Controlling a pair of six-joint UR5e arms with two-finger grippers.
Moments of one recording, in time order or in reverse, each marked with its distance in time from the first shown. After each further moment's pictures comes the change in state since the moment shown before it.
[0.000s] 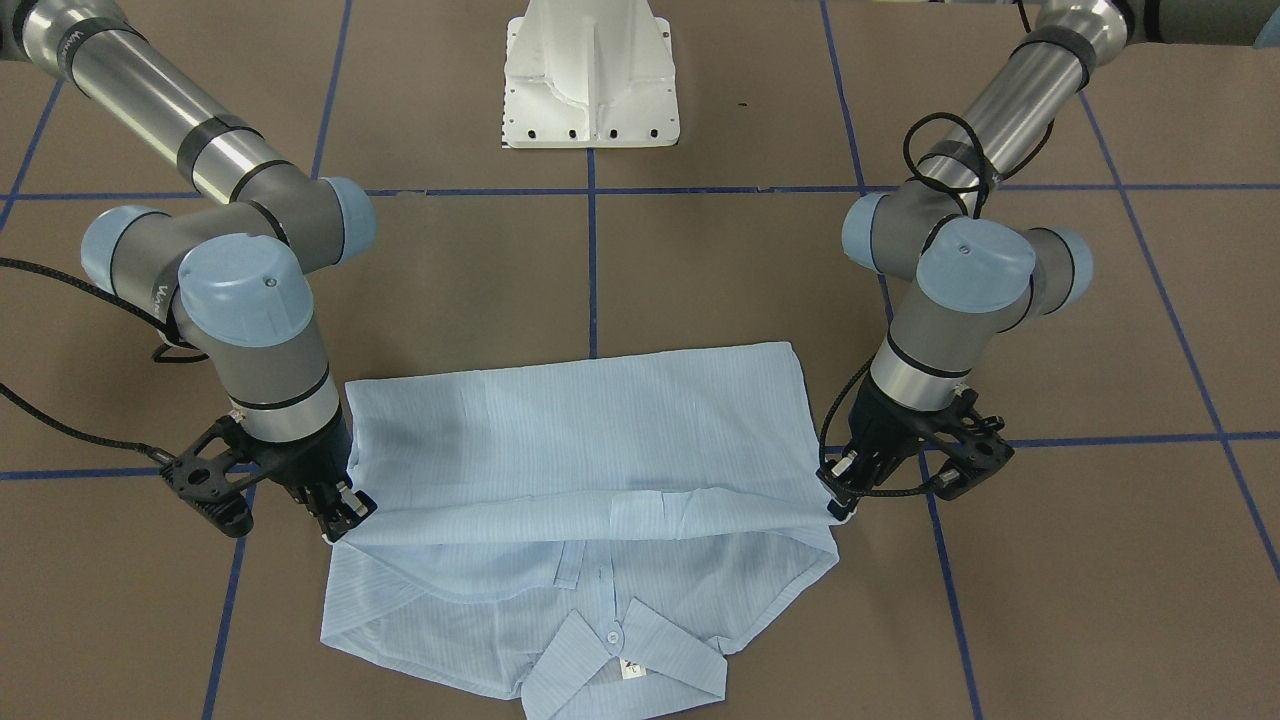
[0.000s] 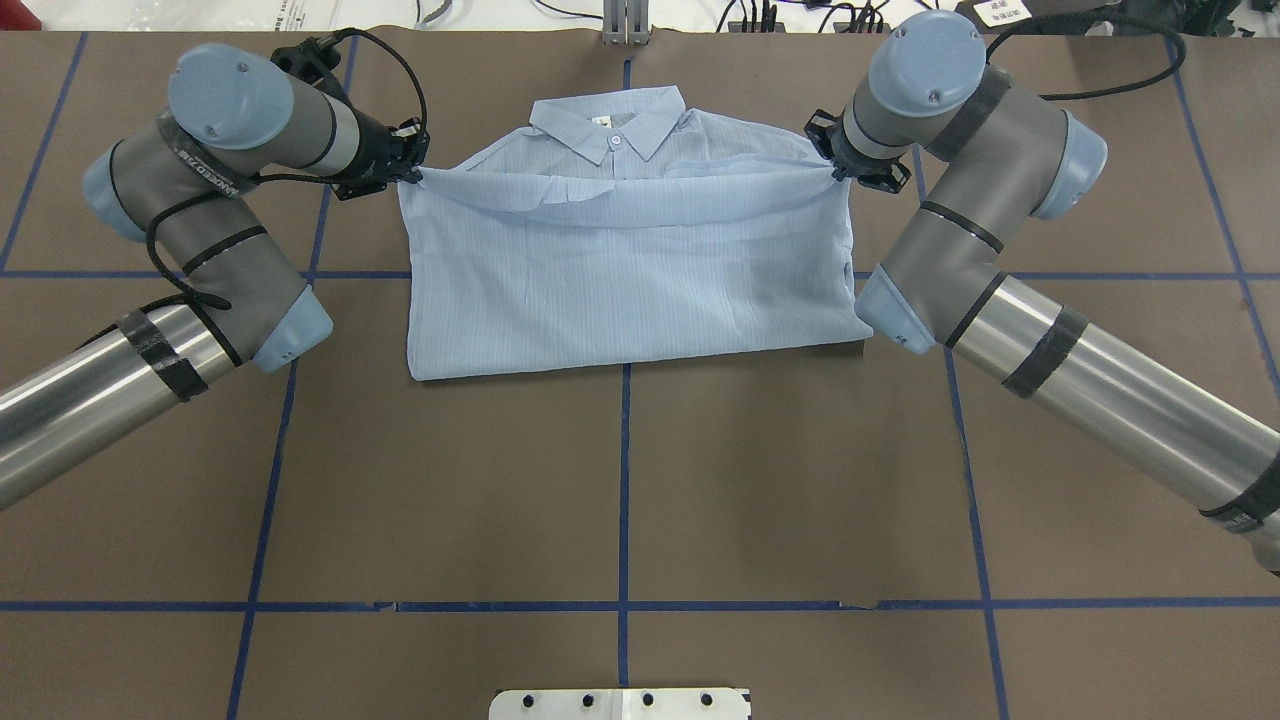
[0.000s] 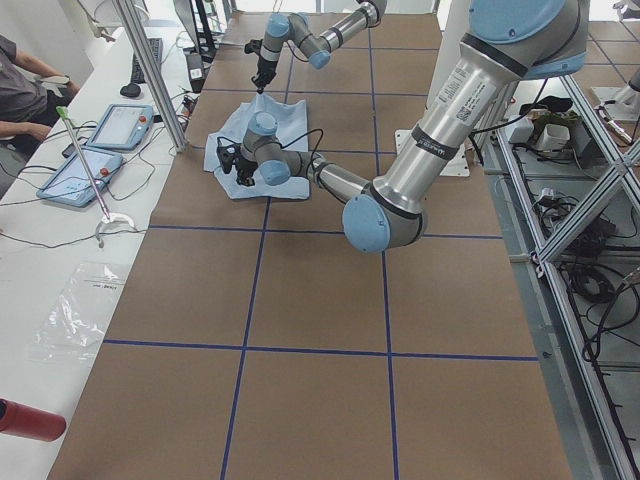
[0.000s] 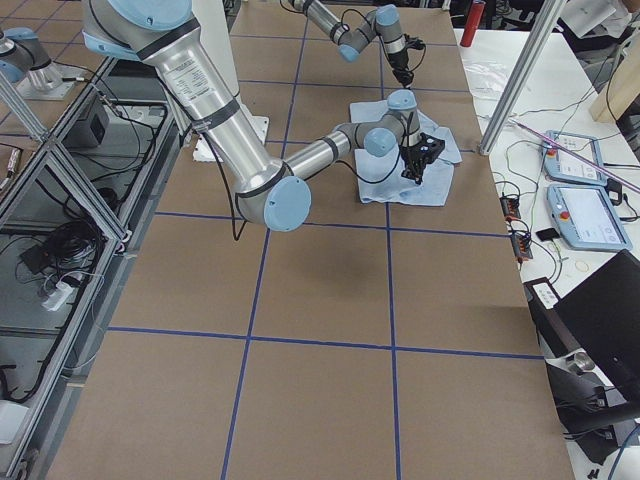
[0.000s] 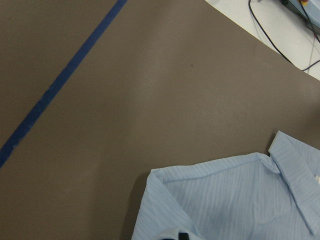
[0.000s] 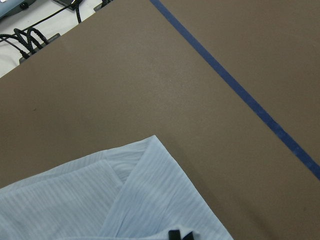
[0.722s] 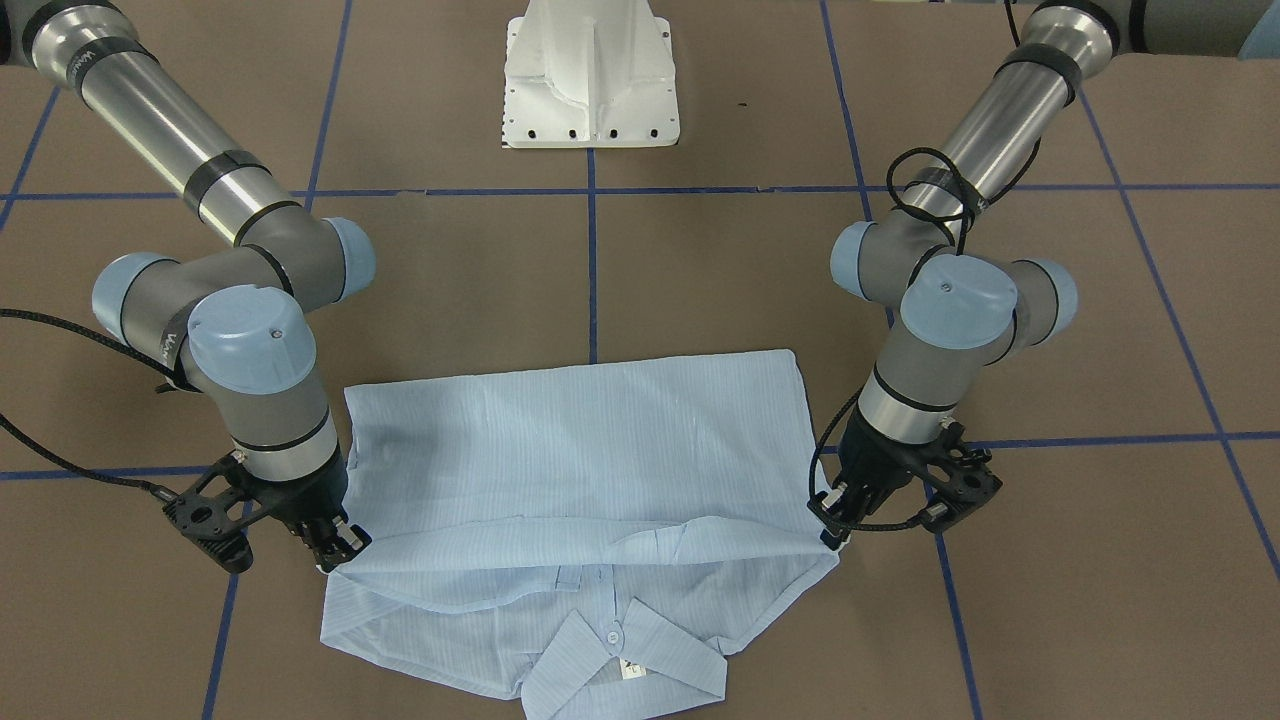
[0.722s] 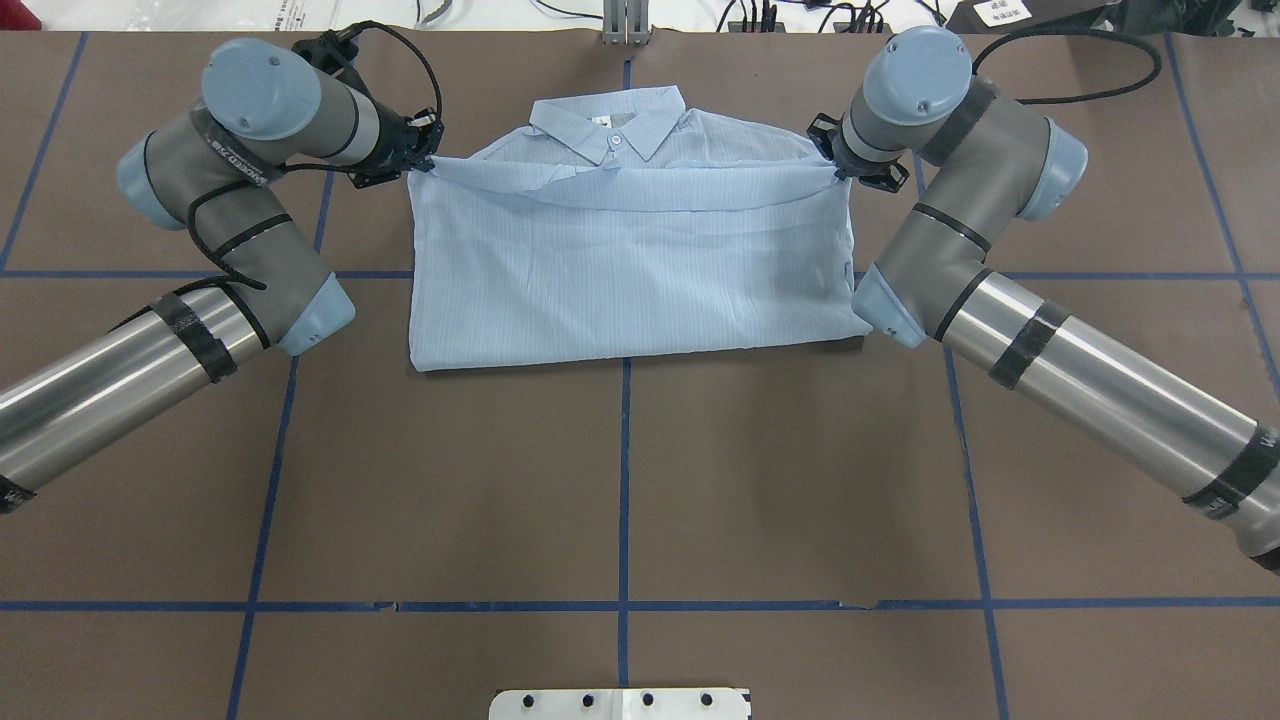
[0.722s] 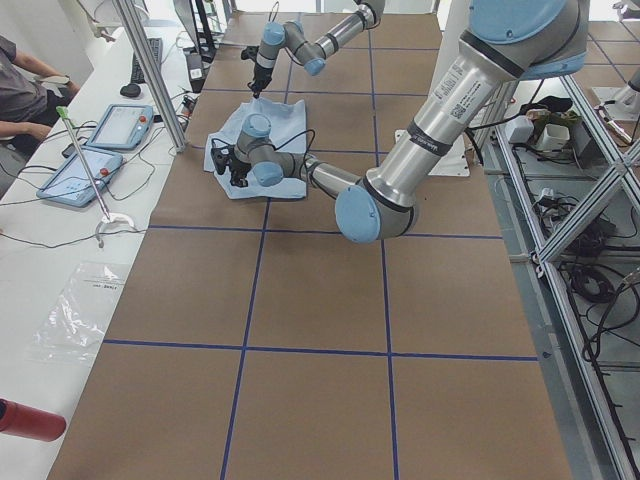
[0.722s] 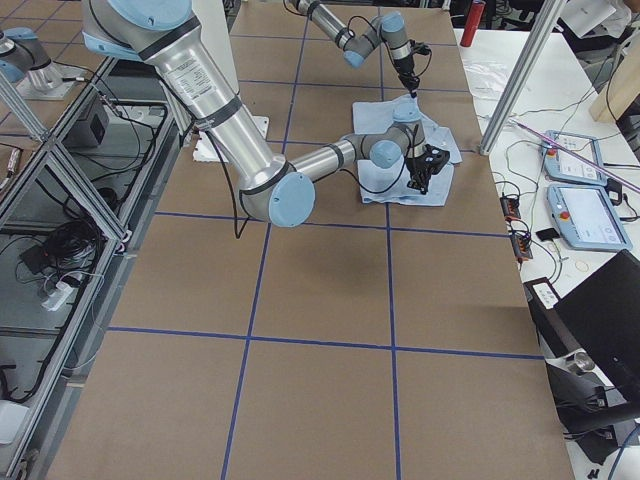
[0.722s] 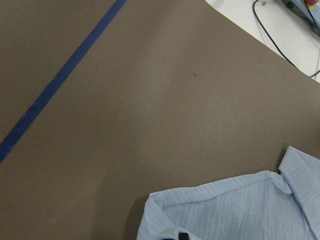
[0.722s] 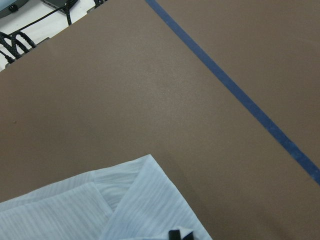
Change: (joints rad) left arm -0.001 -0.066 0.114 -0.043 0.022 -0.001; right arm 0.000 0.024 -0.102 0.062 -0.024 -0.009
